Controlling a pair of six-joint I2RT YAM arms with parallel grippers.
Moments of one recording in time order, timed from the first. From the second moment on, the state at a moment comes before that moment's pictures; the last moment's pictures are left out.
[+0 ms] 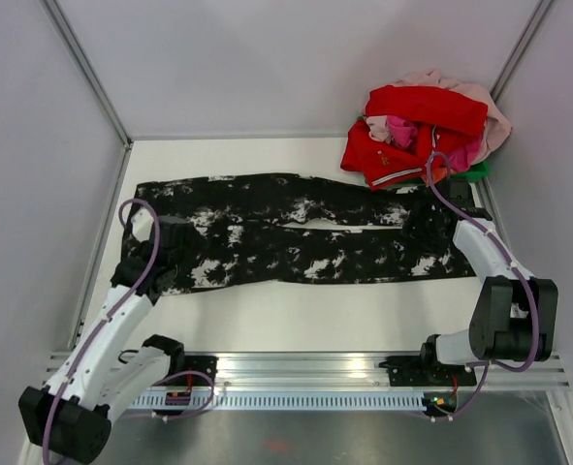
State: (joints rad) left arm -0.32 0.85 0.80 -0.72 -0.39 -0.96; right arm -0.08 1.41 0.94 -0.60 -0.10 0.46
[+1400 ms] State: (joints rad) left arm 0.20 0.84 0.60 -0.89 -0.43 -1.12; right arm -0.06 1.41 0.89 -0.59 -0.12 0.48
